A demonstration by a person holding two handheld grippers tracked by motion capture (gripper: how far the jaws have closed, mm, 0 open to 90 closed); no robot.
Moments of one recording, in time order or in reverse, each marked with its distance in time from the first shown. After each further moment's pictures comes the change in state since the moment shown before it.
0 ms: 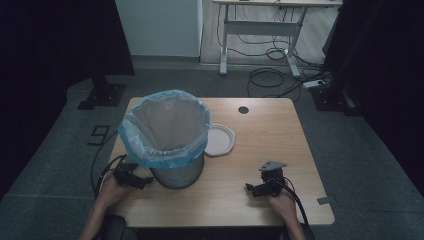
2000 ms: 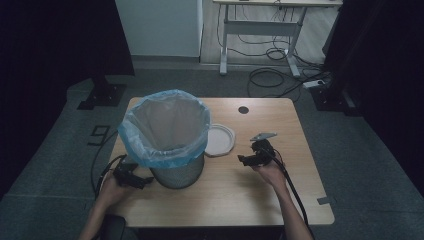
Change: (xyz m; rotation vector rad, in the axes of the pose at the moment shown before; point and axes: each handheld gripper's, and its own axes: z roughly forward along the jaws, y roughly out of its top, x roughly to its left) left arm 0.000 0.000 0.000 -0.001 0.002 -0.002; right arm -0.026 0.093 0.021 0.002 -0.030 0.068
